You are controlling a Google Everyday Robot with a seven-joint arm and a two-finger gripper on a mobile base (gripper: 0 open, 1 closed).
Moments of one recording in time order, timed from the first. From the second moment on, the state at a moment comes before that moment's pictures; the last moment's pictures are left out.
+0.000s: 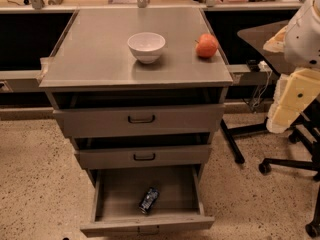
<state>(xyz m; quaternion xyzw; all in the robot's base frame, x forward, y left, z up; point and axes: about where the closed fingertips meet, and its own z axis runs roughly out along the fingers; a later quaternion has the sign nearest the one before) 0.438 -0.217 0.976 -0.60 0.78 -0.03 0.16</state>
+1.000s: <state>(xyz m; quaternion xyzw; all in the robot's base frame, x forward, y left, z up) 0.435 -0.164 0.813 -0.66 0.74 0.03 0.13</state>
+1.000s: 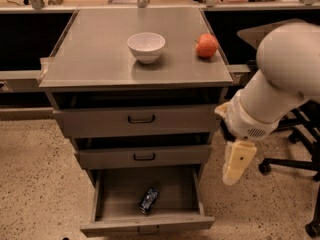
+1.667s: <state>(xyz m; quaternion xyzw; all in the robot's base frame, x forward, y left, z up) 0.451 -0.158 0.724 -0.69 0.71 0.06 0.08</state>
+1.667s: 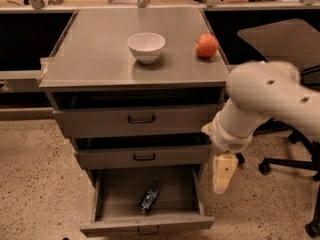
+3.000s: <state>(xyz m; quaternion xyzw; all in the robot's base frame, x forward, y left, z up) 0.464 -0.133 0.562 -0.77 0.63 0.07 0.01</state>
